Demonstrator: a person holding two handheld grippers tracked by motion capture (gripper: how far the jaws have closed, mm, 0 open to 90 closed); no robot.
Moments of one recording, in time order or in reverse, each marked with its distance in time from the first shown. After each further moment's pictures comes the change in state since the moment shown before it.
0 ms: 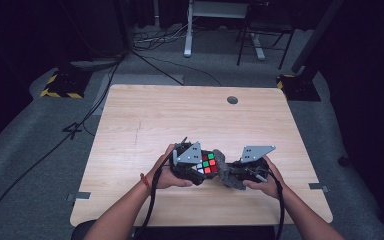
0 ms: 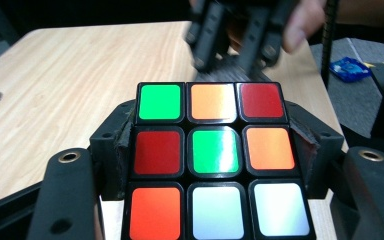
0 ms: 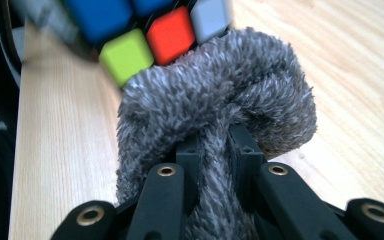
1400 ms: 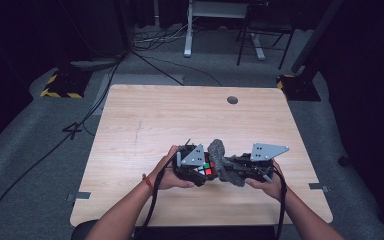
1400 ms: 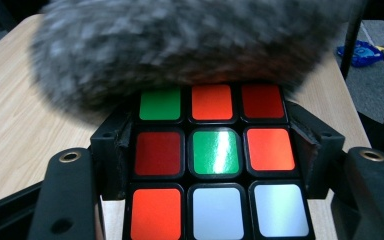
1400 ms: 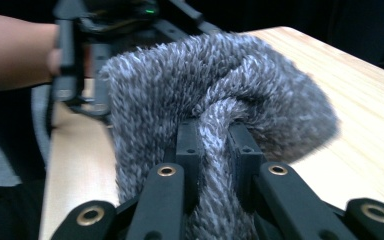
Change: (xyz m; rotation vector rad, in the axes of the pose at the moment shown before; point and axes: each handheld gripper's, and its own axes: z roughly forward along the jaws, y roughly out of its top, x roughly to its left) left arm -0.003 -0.005 0.015 0.061 0.015 0.030; right arm 0.009 0.016 -0.022 -0.224 0.006 -0.008
